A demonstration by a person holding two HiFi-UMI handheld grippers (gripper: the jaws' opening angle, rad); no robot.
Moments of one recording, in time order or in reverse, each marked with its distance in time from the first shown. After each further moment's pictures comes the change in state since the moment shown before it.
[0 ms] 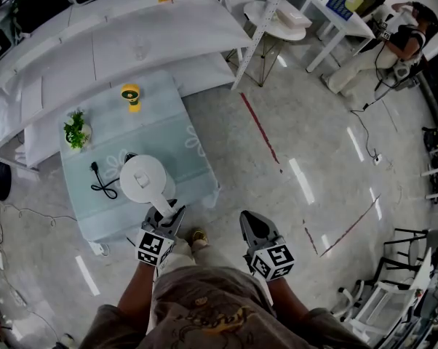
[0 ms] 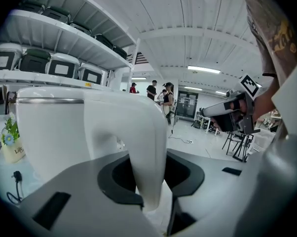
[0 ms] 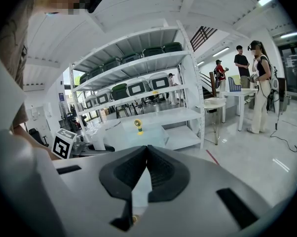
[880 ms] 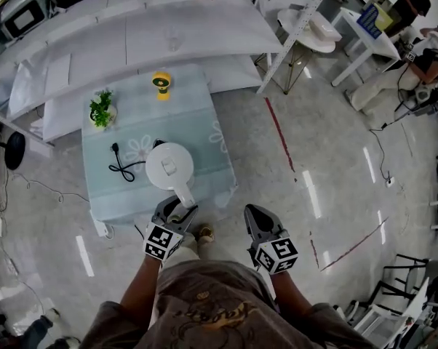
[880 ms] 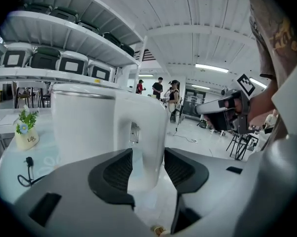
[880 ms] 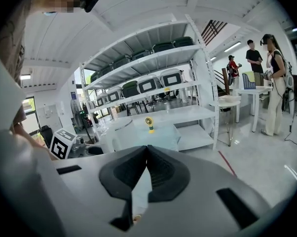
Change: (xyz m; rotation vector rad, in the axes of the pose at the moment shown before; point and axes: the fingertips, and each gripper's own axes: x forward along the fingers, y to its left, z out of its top) left arm -0.030 0.005 -0.024 -0.045 0.049 0.066; right arm 0.029 0.031 0.001 -0.040 0.028 0.130
